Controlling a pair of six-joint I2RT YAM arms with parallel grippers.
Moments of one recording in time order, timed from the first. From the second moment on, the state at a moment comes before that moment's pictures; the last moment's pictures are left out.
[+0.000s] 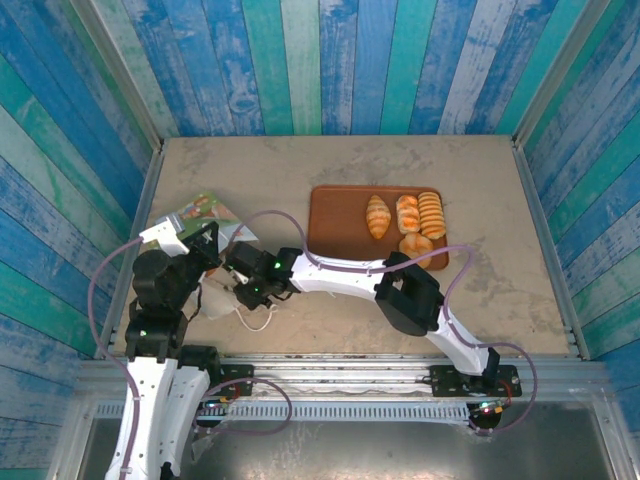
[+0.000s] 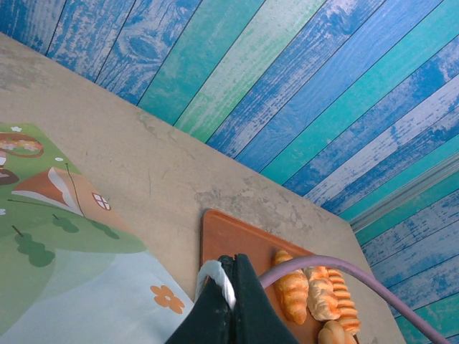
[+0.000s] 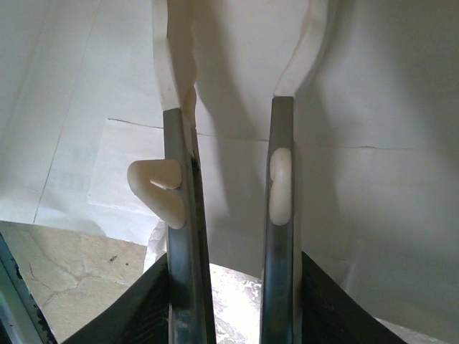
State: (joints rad) left arm -0.04 0.43 0.59 -0.31 0.22 -0.63; right arm 1.20 2.28 1.85 -0.58 -0.06 0.35
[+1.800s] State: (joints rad) left arm -0.04 0.44 0.58 -0.28 0.22 -0.66; right arm 1.21 2.04 1.60 -0.66 0.01 0.22
